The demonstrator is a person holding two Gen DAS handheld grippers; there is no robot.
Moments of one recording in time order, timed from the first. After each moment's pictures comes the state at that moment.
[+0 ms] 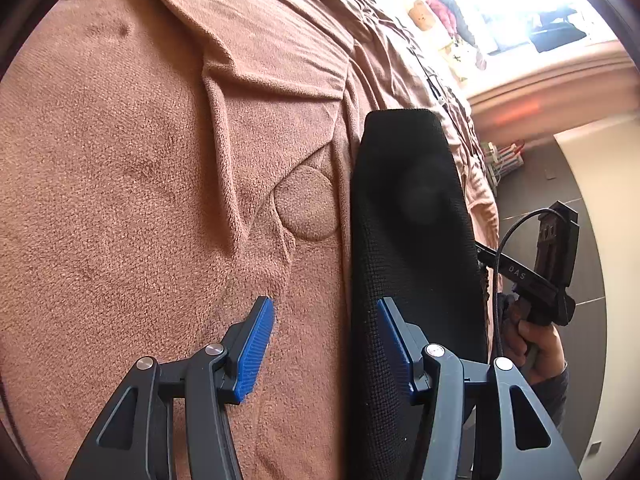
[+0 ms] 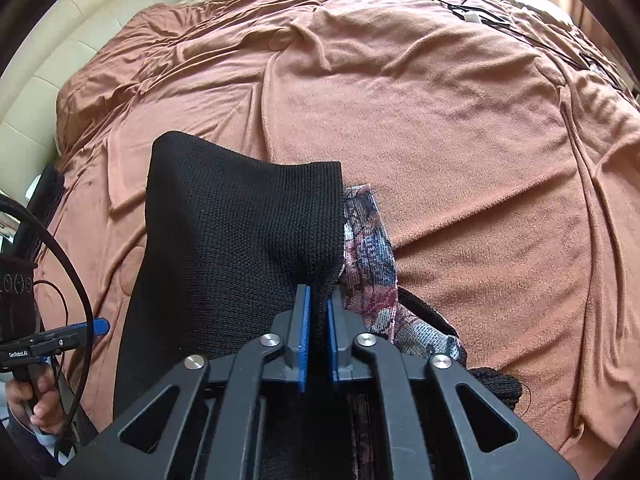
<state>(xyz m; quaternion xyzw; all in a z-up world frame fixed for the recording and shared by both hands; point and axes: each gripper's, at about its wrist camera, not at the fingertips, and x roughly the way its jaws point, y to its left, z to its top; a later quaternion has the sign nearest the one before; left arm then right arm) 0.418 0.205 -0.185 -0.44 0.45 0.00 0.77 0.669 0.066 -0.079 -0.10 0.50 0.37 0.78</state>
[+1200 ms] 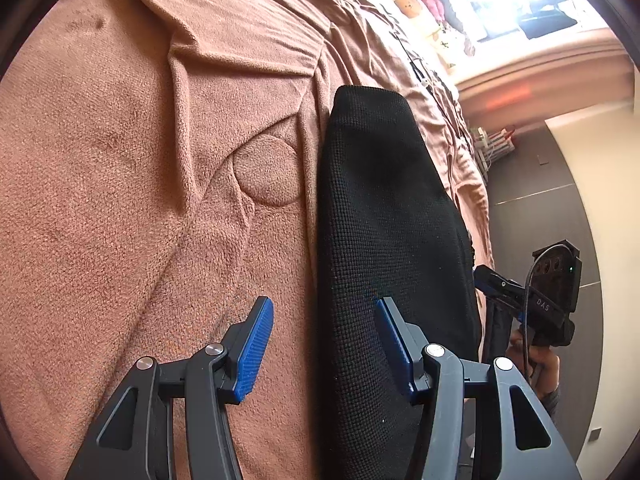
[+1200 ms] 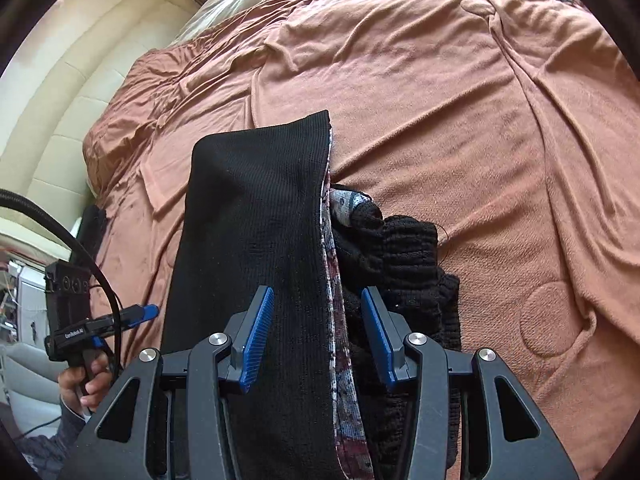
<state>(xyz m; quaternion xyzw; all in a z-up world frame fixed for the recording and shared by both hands) 0.425 0.179 -0.182 -0.44 0.46 -0.02 0.77 0.657 -0.047 -0.072 0.04 0.53 0.39 0.75</state>
